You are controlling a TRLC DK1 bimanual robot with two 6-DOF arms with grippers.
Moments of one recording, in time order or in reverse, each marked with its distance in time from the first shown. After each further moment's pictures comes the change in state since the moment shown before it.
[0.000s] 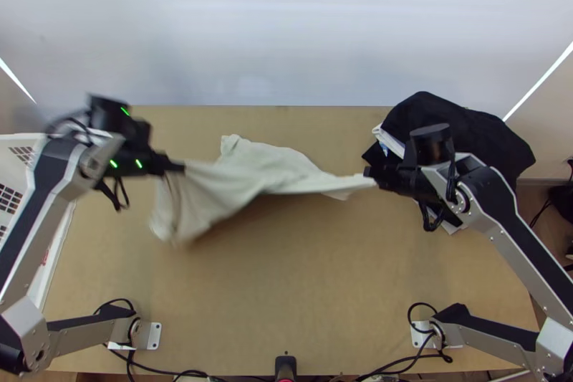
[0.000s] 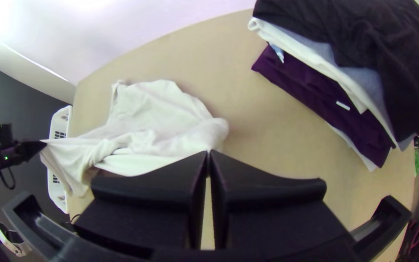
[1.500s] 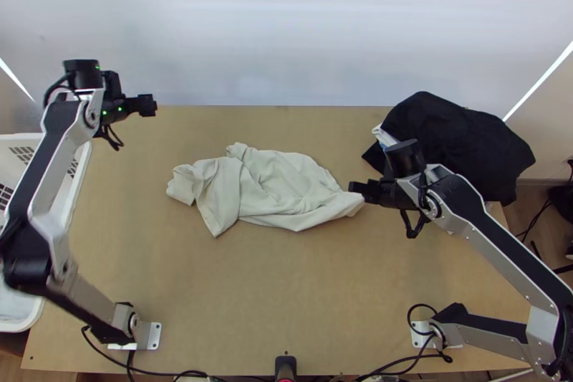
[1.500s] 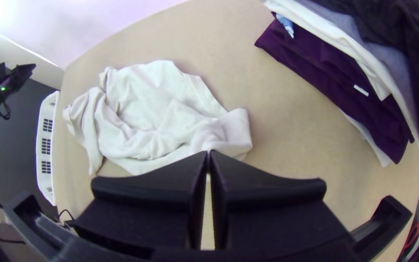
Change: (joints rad) left arm 0.277 0.389 0.224 0.493 -0.074 0.078; right arm 0.059 0.052 -0.126 0.106 0.023 0.018
